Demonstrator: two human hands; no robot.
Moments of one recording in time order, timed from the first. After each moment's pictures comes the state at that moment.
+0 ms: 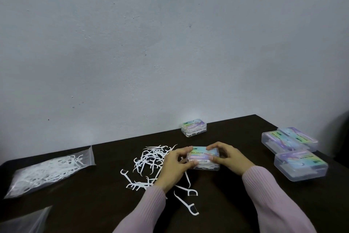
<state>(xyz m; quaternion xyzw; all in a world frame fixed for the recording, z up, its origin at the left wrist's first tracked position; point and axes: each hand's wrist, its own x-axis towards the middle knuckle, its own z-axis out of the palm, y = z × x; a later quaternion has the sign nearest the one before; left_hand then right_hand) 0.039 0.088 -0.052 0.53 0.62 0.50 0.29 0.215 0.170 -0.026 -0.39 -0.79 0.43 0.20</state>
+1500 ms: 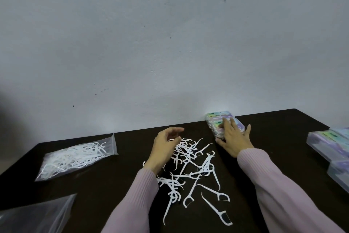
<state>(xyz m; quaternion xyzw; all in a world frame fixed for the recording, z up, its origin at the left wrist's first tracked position) -0.043 0.074 -0.021 0.47 0.69 0.52 0.20 0.122 0.214 -0.035 -0.47 -0.88 0.07 0.06</state>
